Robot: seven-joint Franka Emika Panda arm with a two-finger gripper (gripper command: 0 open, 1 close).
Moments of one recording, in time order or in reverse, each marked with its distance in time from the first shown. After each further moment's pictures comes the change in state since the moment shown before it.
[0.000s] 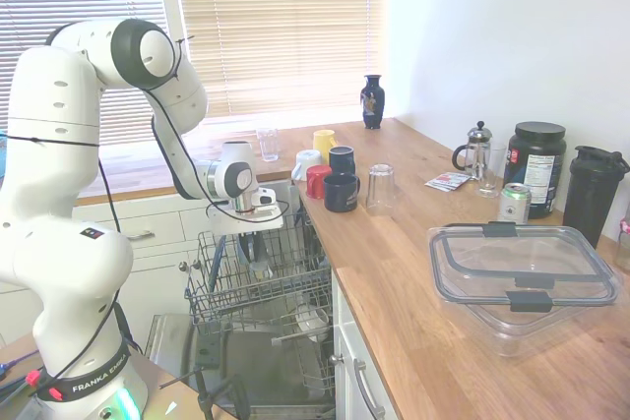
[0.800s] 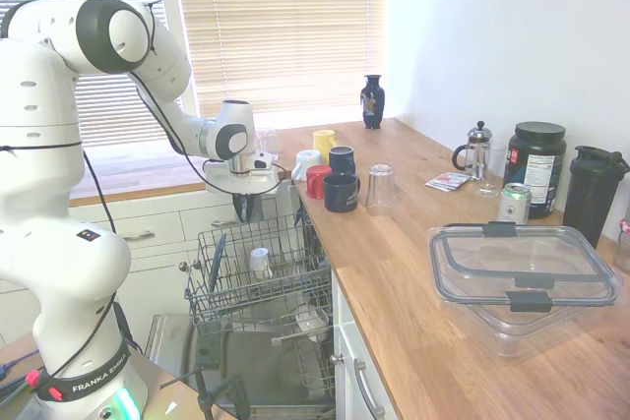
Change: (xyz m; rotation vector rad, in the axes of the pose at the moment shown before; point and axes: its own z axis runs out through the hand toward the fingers) arm 0.019 -0.013 -0.113 0.154 0.045 0.202
